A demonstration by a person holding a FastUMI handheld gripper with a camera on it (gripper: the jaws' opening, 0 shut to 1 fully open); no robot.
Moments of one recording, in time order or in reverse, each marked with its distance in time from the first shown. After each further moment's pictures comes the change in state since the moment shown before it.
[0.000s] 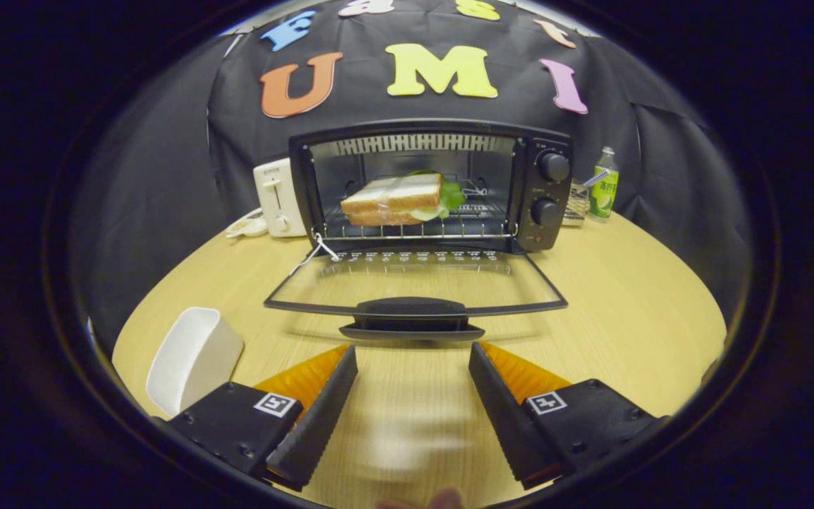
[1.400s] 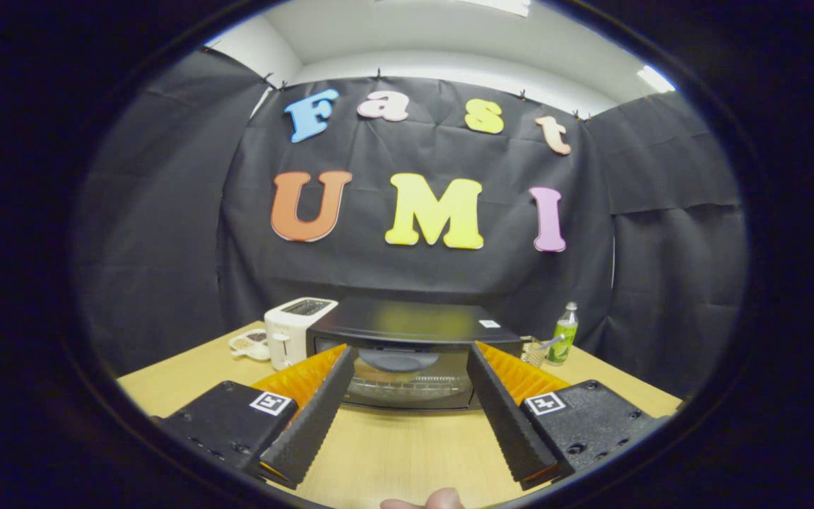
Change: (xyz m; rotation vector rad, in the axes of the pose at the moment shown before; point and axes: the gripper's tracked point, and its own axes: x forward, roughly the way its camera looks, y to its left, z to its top) arm -0.163 -0.009 0.209 -0.072 -0.617 -0.060
